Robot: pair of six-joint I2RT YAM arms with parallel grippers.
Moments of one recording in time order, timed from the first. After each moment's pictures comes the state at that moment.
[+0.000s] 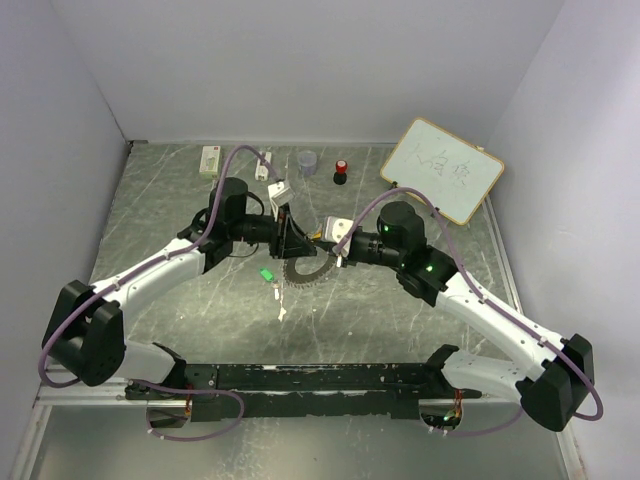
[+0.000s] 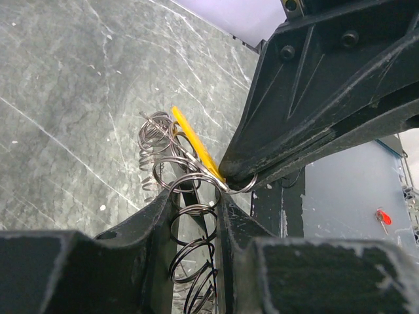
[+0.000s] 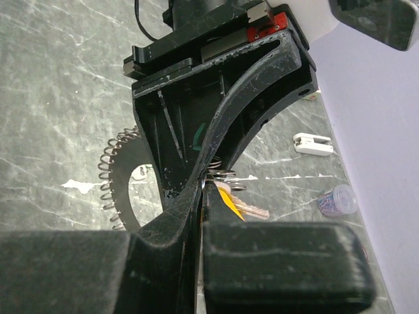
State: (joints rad) left arm -0.57 1.38 0.92 0.14 0.92 -0.23; right arm 0.72 1.07 0.88 -0.07 -0.54 -0.63
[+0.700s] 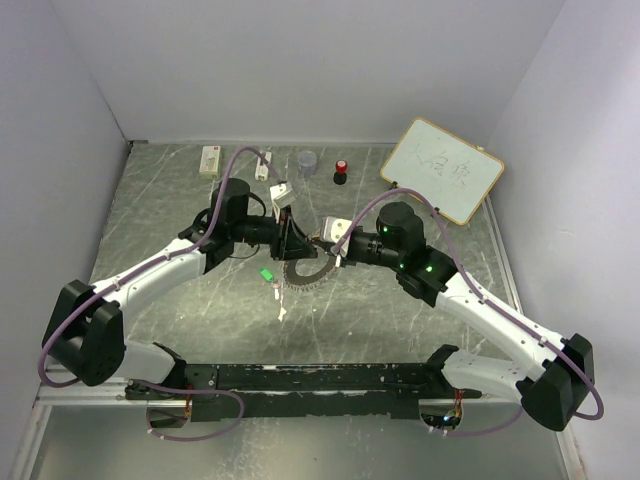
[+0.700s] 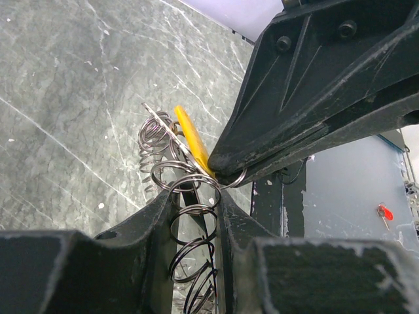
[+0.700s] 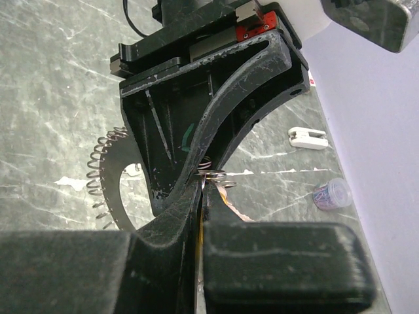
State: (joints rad) left arm -0.58 1.38 0.93 0.11 0.92 -0.21; right arm 0.73 1.07 0.89 -0.08 -0.50 -0.64
